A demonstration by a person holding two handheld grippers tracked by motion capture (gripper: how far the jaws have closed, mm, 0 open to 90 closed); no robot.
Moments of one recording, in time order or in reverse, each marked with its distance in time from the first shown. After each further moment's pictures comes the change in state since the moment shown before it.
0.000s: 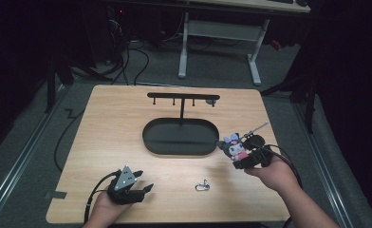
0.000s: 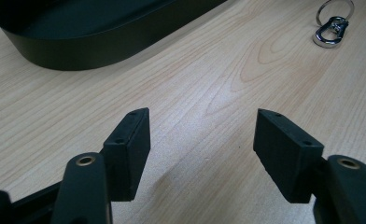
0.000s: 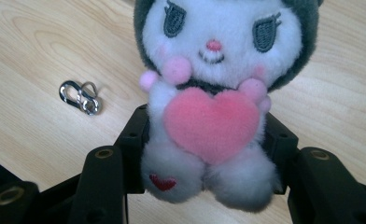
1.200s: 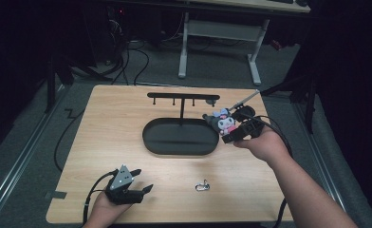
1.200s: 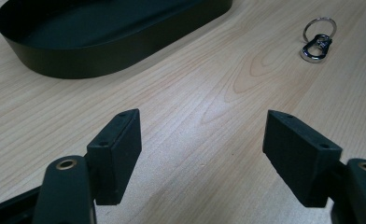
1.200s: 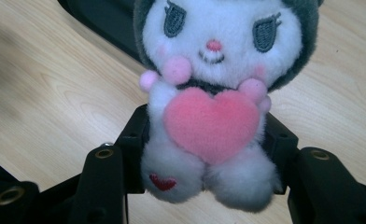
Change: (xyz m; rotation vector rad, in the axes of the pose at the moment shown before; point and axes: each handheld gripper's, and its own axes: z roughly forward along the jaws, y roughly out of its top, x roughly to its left) left arm 0.003 0.001 -0.005 -0.045 -0.027 -0.025; right arm 0.010 0.077 -0.041 -0.054 0.021 -0.021
